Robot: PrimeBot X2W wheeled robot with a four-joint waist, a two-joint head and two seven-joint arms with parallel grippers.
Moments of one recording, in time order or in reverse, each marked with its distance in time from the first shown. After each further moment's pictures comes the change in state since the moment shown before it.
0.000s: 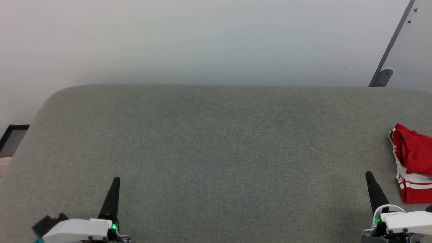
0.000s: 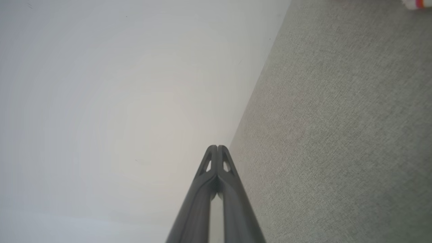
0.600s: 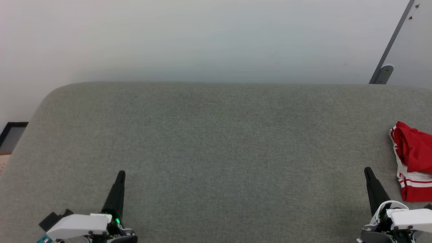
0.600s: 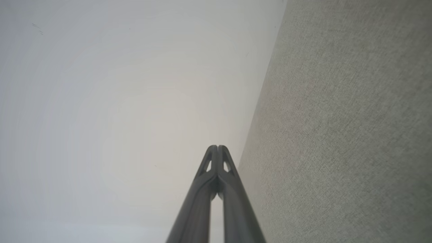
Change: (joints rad) left arm -0.026 -0.027 0.006 0.001 -0.107 0.000 0.035; right arm -0.014 0.007 -0.005 -0.006 0.140 0.000 0.033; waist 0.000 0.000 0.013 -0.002
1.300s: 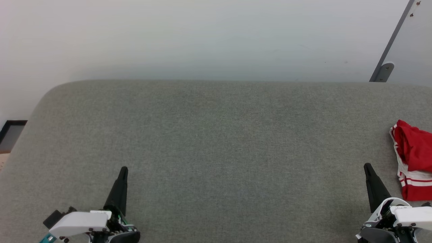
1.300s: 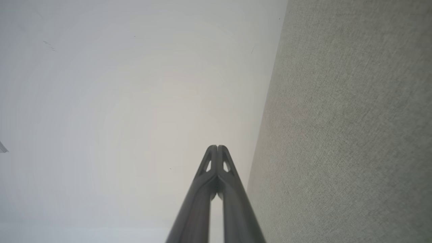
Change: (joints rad) left arm -0.019 -0.020 0.005 0.000 -0.068 0.000 0.021; right arm -0.014 0.004 -0.004 -0.005 0.097 0.000 0.022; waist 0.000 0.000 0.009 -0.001
